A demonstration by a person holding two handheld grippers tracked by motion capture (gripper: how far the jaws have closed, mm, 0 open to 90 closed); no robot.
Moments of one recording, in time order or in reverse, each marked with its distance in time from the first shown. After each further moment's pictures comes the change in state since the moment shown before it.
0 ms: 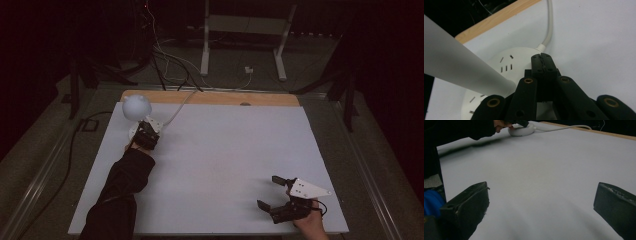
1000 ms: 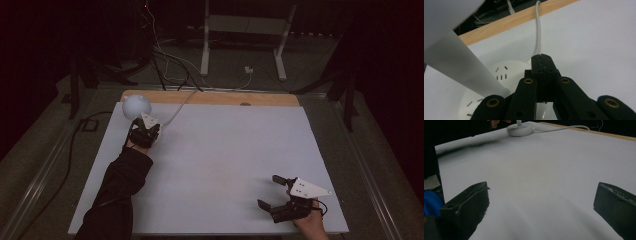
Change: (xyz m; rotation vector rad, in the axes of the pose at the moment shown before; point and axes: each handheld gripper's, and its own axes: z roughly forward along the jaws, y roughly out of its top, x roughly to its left) left arm 0.014 0.011 -0.025 -0.080 -0.126 -0.120; right arm -0.001 0.000 0.000 -0.002 -0.009 0.001
